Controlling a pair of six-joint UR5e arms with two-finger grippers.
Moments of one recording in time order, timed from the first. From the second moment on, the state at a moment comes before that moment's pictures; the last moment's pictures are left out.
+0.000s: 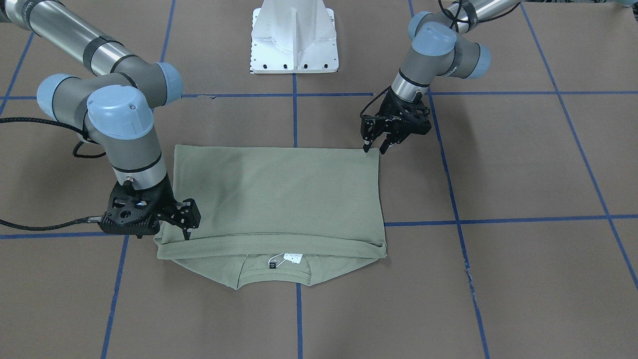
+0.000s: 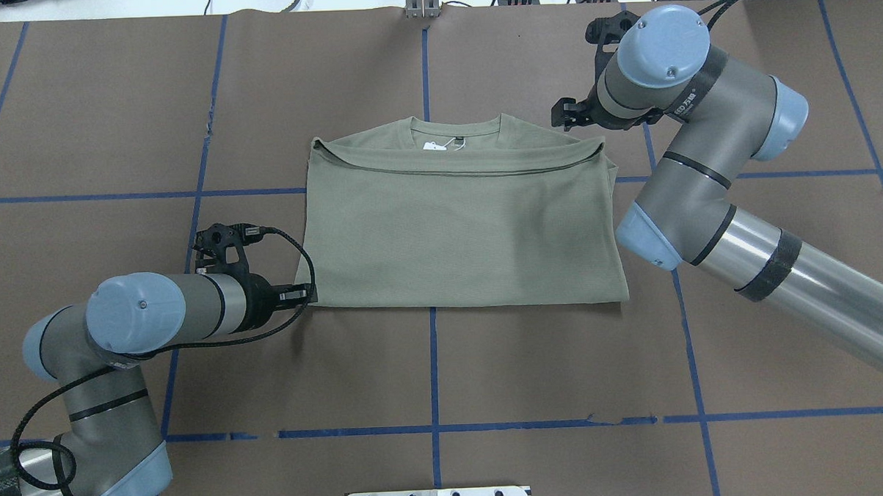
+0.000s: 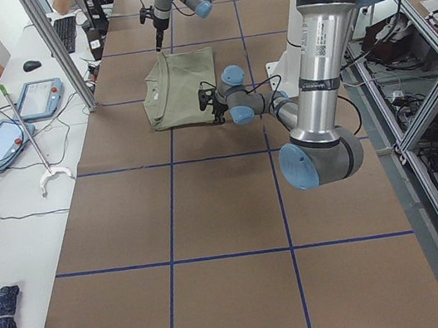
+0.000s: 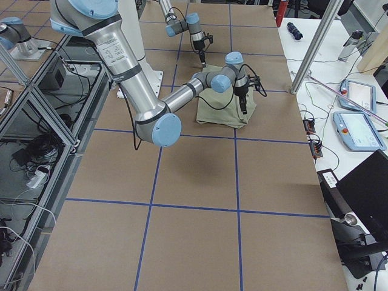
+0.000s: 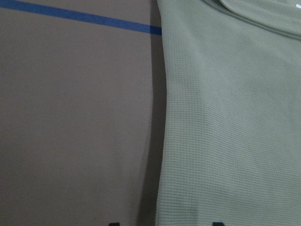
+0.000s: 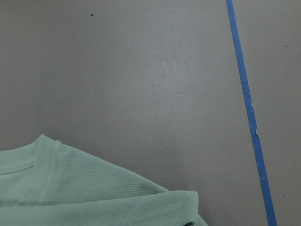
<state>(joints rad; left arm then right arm) -0.44 -1.83 -1.75 -2.25 -1.64 -1.39 0.81 -0.99 1.53 -1.37 1.76 1.04</state>
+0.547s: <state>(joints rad) -0.43 -1.83 -1.75 -2.24 -1.64 -1.39 0.81 -1.00 1.53 -1.37 1.76 1.04</state>
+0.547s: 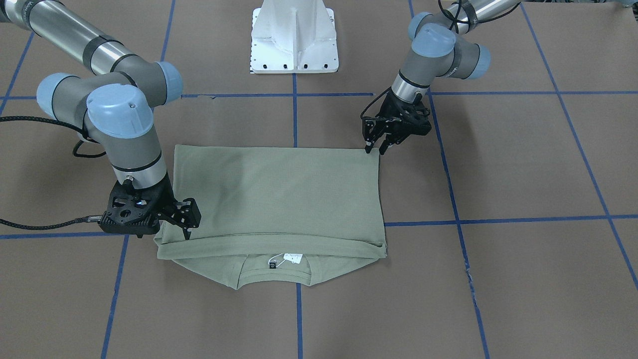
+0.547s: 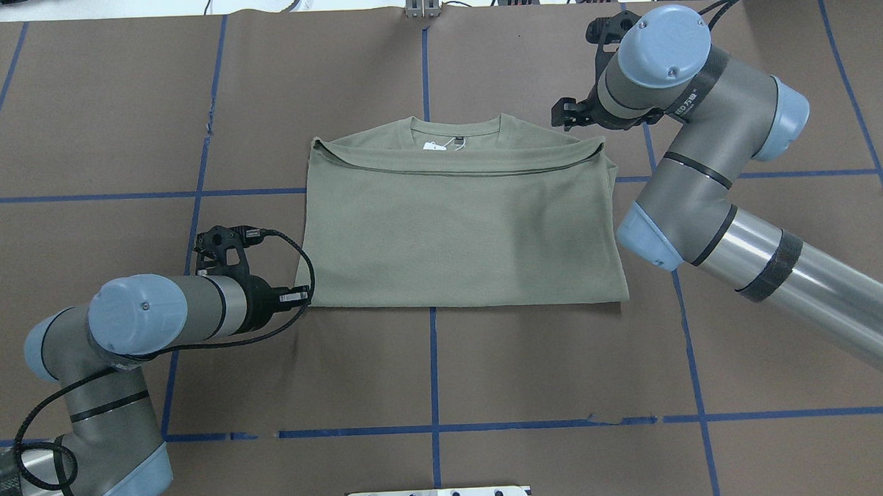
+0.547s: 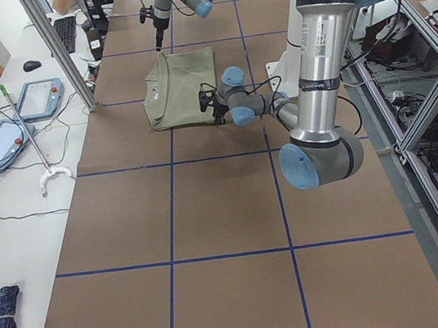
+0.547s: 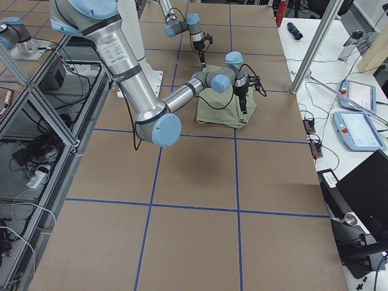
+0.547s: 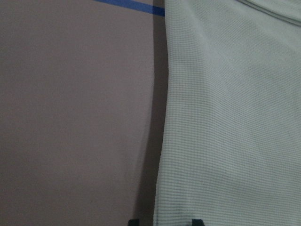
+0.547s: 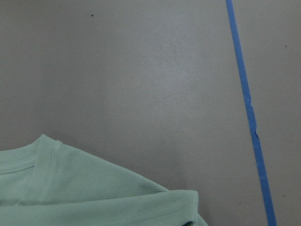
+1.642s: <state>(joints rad) -0.69 -1.85 -1.63 -2.23 -1.64 -1.02 0.80 -1.00 1.53 -1.37 1.76 1.04</state>
